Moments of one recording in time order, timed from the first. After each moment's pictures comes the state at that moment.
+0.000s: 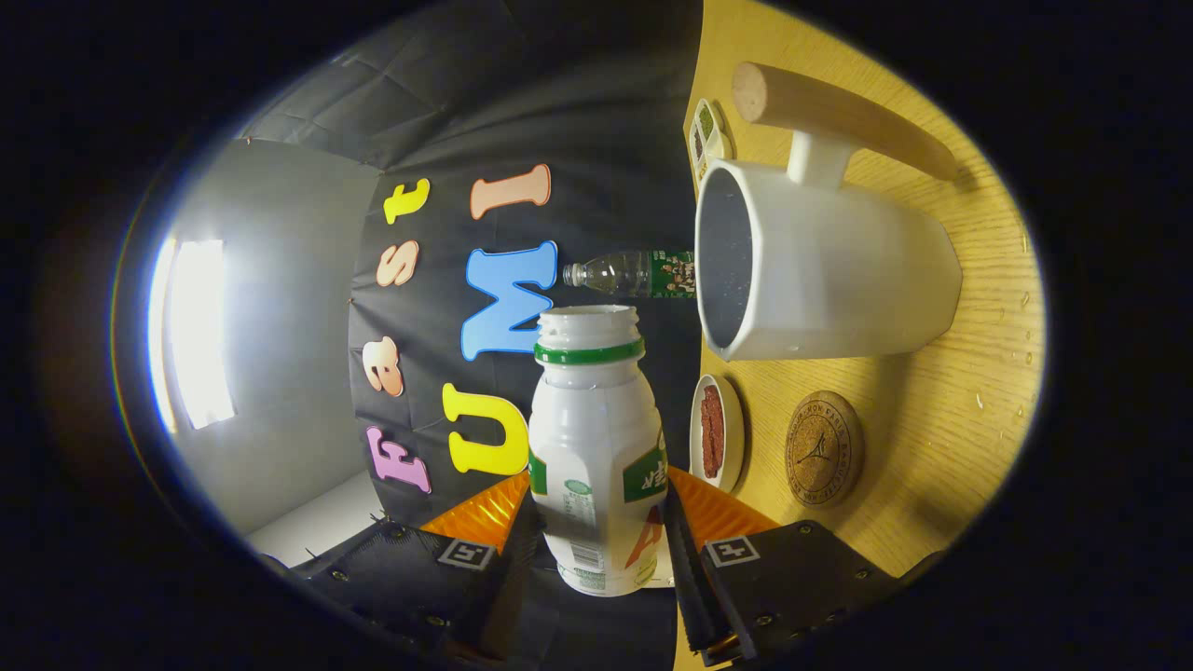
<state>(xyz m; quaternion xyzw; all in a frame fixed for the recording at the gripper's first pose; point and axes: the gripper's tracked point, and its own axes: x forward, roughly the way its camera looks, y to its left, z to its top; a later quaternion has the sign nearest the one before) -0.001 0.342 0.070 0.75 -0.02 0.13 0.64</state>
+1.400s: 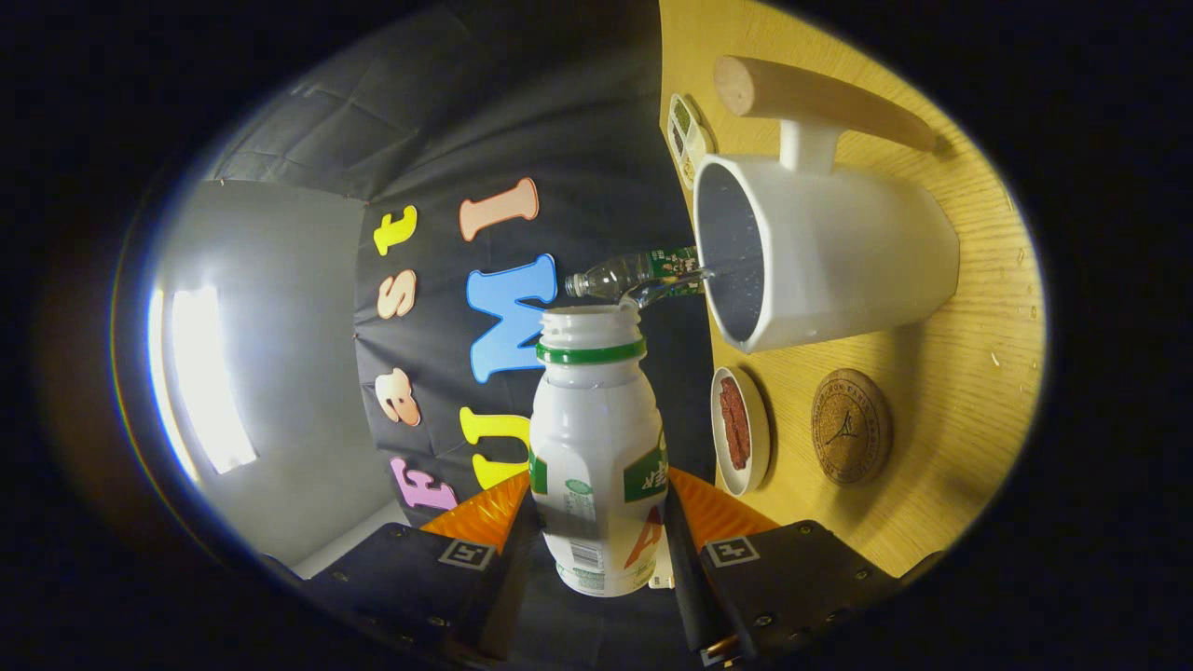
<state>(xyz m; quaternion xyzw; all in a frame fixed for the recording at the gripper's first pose) 0.003 0.347 0.072 0.79 -0.04 0.14 0.59</state>
